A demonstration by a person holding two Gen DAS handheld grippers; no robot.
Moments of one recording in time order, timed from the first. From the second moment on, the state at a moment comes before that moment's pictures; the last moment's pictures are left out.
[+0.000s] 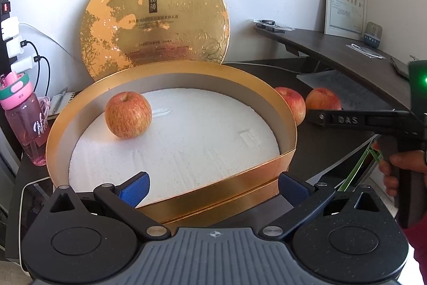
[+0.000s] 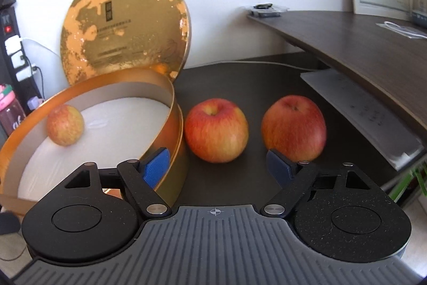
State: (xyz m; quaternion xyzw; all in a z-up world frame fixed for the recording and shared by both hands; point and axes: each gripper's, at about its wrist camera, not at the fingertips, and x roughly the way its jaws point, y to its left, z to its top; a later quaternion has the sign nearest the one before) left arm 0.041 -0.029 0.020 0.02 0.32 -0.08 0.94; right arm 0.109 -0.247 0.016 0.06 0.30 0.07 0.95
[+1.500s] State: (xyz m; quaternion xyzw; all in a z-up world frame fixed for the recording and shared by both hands) left arm 0.045 -0.028 0.014 0.02 0.33 -0.07 0.94; right arm 0.192 -0.272 -0.044 0.31 0.36 0.05 0.88
